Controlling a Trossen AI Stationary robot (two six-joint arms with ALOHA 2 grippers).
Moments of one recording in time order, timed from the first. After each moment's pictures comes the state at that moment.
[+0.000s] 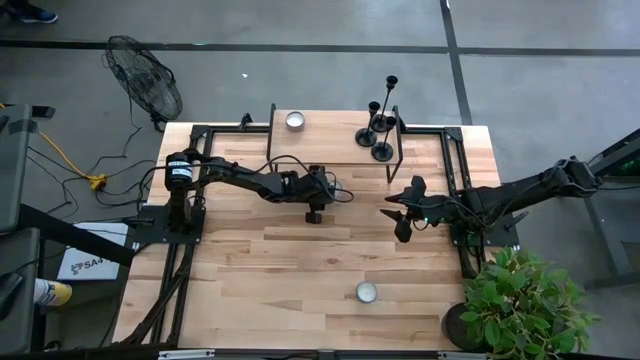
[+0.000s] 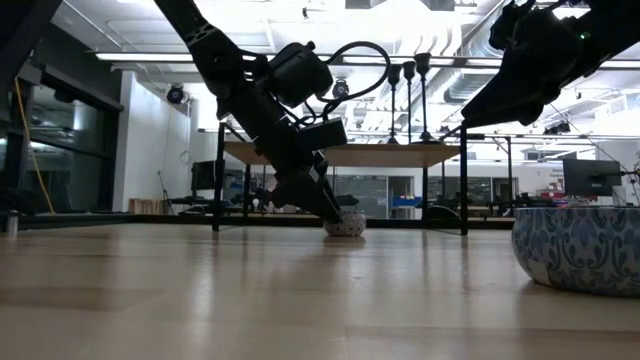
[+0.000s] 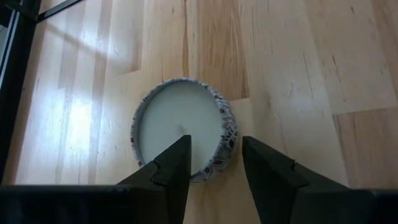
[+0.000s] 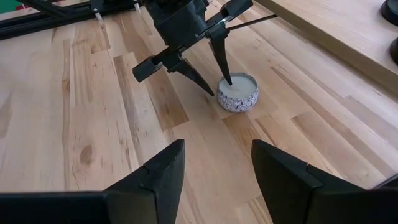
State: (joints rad) left arm 0.15 1.92 1.09 0.07 -0.19 0.41; right arm 0.20 0.86 0.44 -0.15 0.47 0.41
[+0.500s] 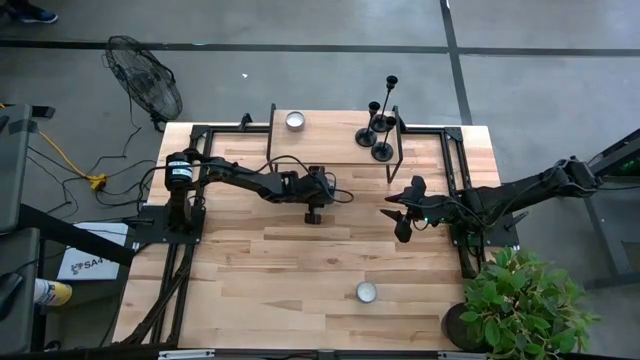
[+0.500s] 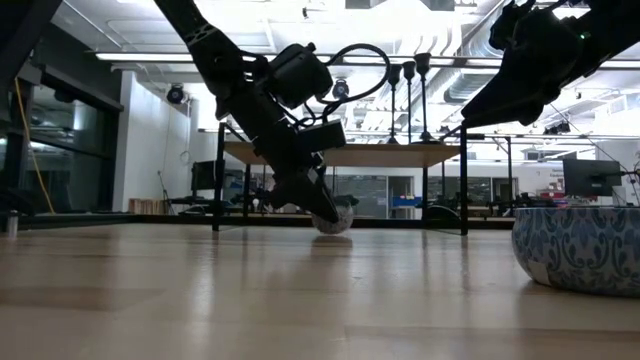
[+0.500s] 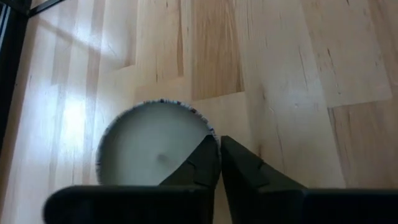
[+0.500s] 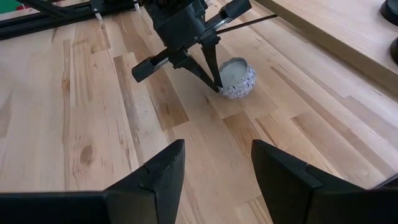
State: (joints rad) left arm 0.15 1.92 1.09 0.05 -0.19 0.41; right arm 0.20 0.86 0.44 -0.15 0.46 0.41
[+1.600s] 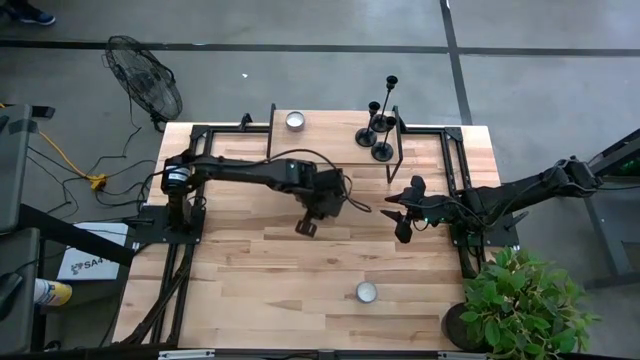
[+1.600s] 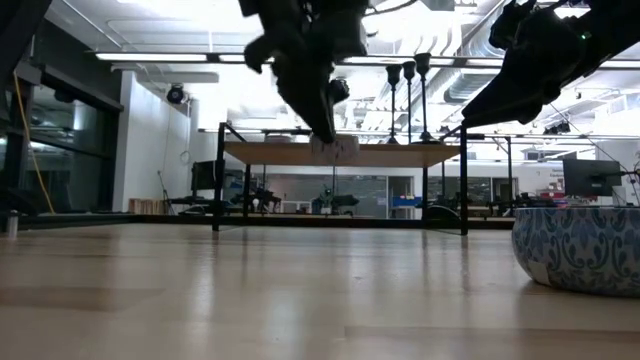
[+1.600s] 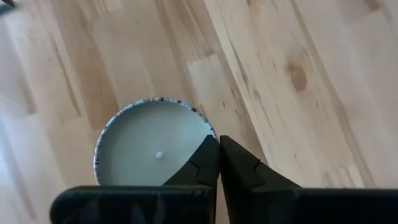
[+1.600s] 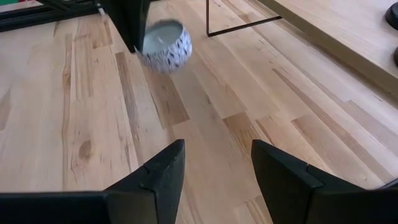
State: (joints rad) left arm 0.06 1.90 1.64 -0.86 0.12 0.41; right arm 0.20 0.86 0.44 -0.15 0.46 0.37
